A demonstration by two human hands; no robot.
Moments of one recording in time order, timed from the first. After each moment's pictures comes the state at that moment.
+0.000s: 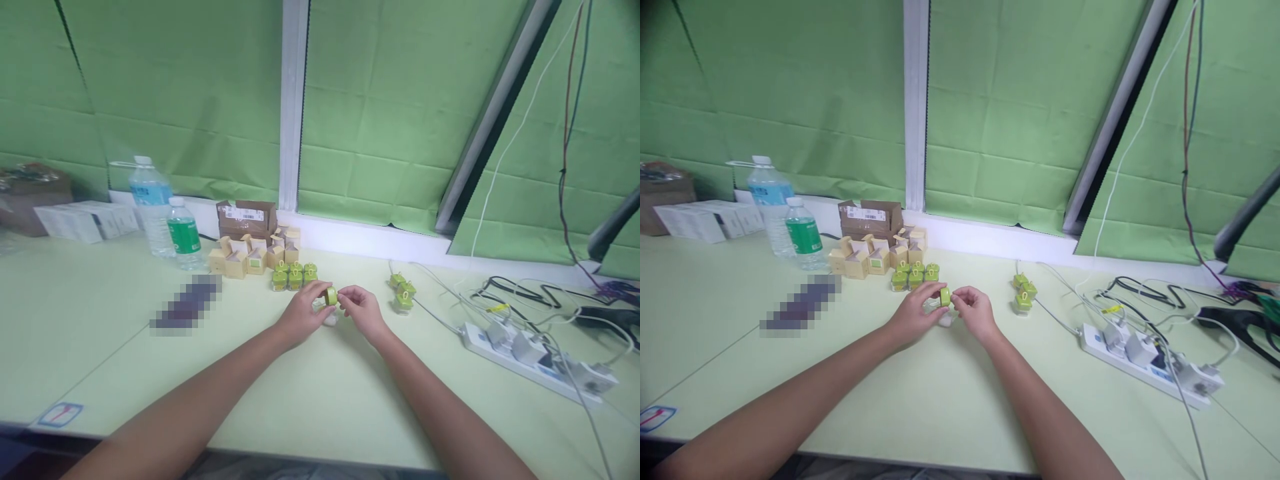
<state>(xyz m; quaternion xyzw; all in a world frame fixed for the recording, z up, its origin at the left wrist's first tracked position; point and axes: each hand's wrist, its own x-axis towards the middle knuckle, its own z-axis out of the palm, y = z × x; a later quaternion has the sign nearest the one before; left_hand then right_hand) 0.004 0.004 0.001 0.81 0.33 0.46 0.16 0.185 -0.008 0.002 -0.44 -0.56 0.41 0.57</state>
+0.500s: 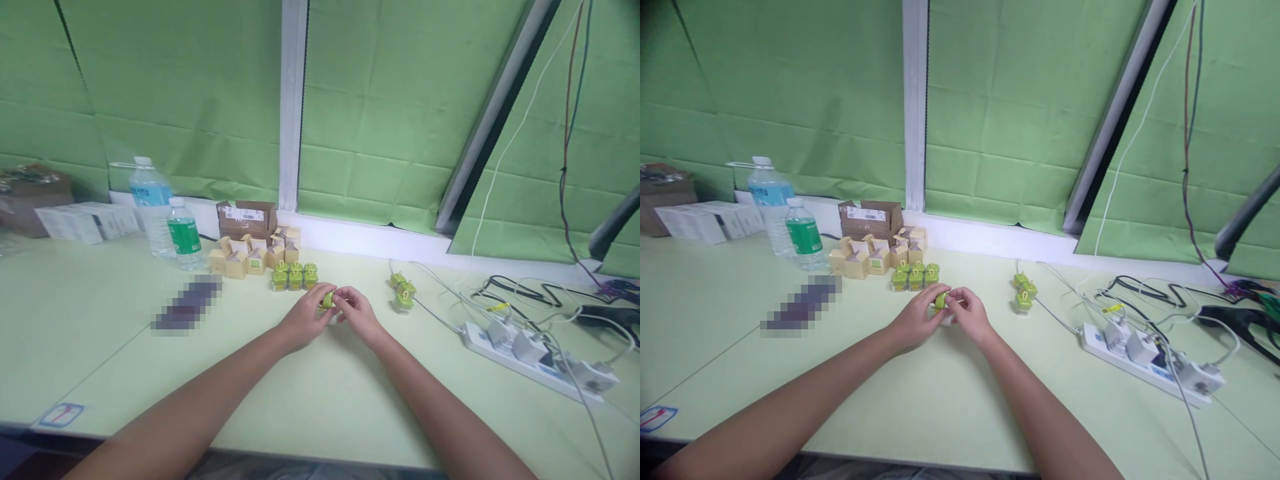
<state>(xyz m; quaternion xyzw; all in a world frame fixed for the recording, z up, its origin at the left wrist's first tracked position) 0.009 -0.006 0.006 0.83 0.28 0.44 0.18 0.174 -0.019 0.007 -0.43 -0.58 0.45 0.53</state>
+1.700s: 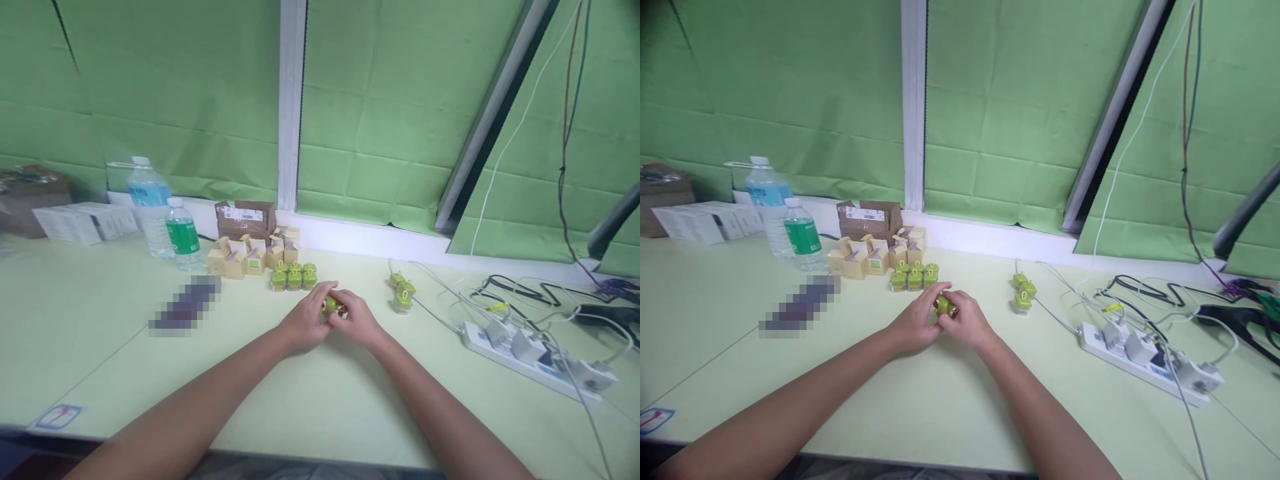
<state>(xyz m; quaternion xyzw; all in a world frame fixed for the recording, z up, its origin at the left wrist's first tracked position) 0.007 -0.008 0.003 0.87 0.26 0.40 0.14 0.178 -0.029 0.015 -0.43 -0.78 0.18 0.42</state>
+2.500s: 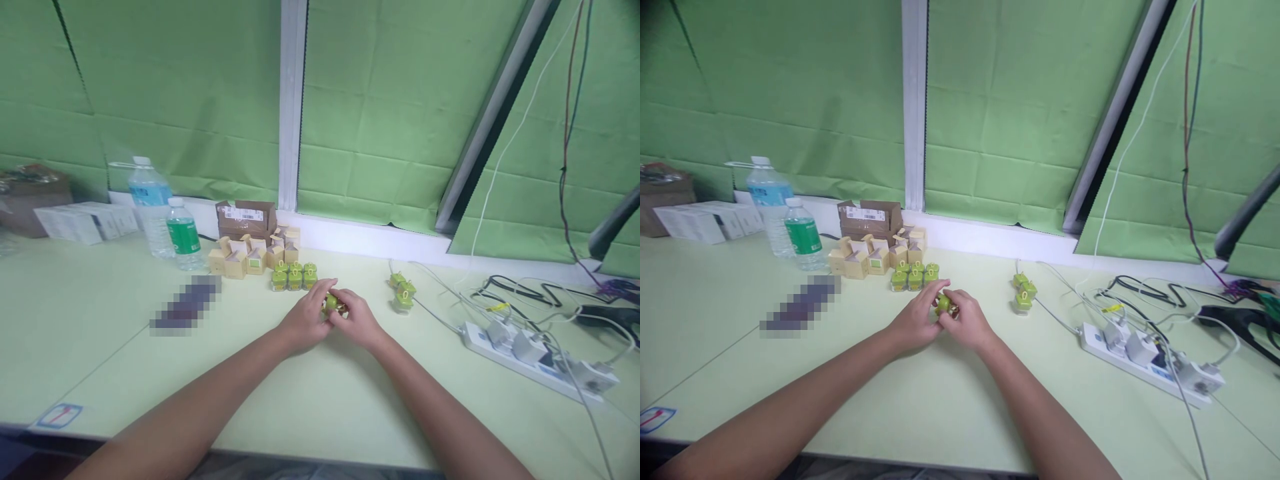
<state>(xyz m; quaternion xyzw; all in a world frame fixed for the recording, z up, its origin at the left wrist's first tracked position) 0.008 -0.011 0.007 0.86 0.28 0.41 0.12 0.176 -0.029 0.013 -0.44 -0.77 0.17 0.43</state>
